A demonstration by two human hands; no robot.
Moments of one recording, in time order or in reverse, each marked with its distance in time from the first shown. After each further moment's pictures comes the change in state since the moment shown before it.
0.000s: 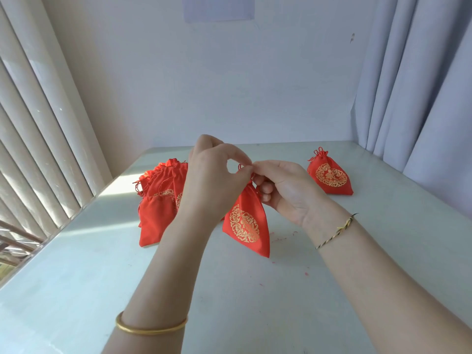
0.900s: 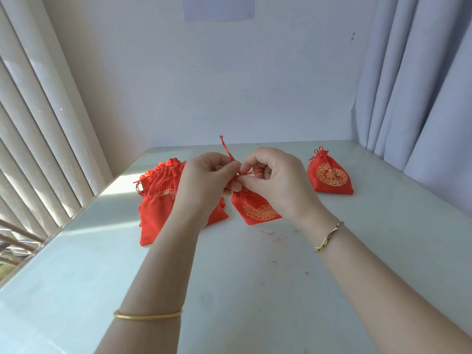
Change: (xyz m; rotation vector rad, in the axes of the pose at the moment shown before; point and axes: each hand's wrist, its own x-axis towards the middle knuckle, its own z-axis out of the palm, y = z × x) left_hand 0.002 -0.016 0.000 -0.509 -0.104 -0.361; right_hand -0.006 0.001 0.003 -0.851 0.081 -0.625
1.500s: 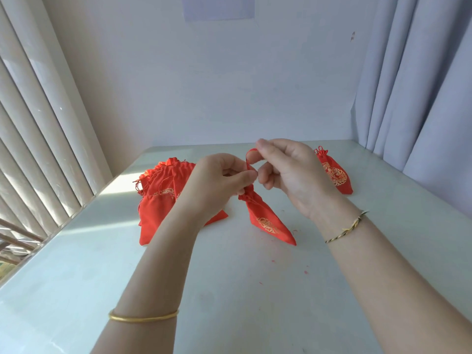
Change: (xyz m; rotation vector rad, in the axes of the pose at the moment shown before) left_hand -0.004 0.005 0.001 0.187 -0.176 0.127; right_hand 0.006 -0.012 -0.017 0.595 -0.046 0.342
